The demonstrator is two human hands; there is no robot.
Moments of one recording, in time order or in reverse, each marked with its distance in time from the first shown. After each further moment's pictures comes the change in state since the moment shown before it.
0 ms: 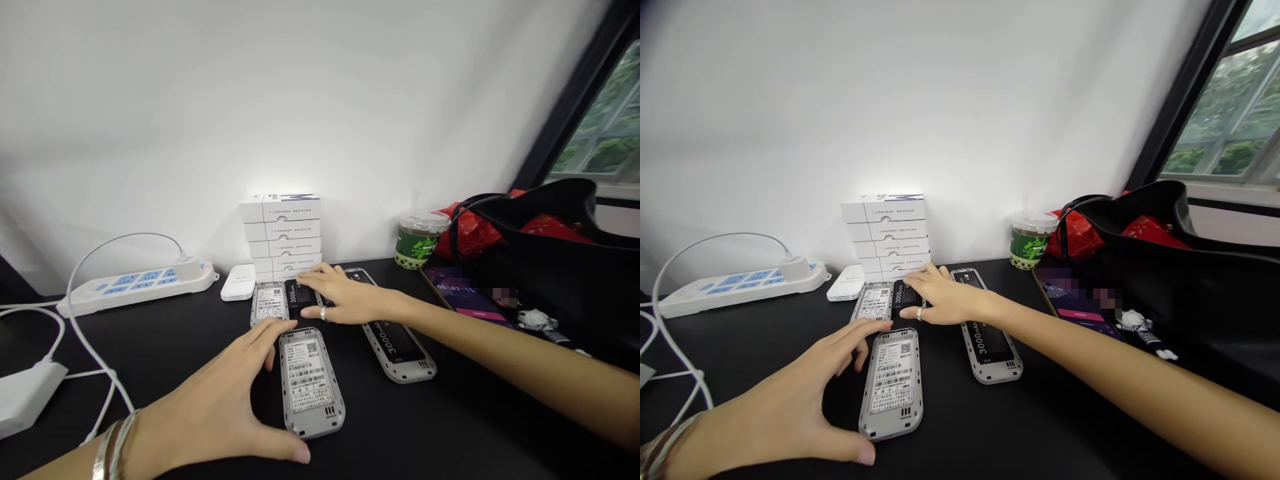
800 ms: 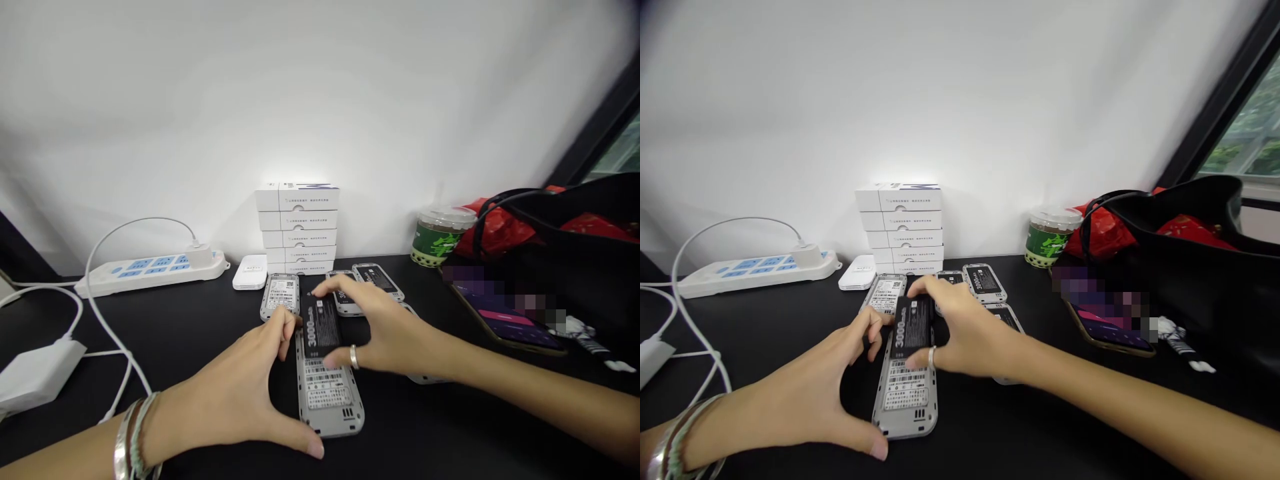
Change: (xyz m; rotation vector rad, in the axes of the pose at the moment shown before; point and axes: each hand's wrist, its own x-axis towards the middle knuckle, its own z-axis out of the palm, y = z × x) left_hand 0.006 0.009 -0.005 -0.103 -0.082 -0.075; right_hand -0.034 -0.041 0.015 0.238 0.195 0.108
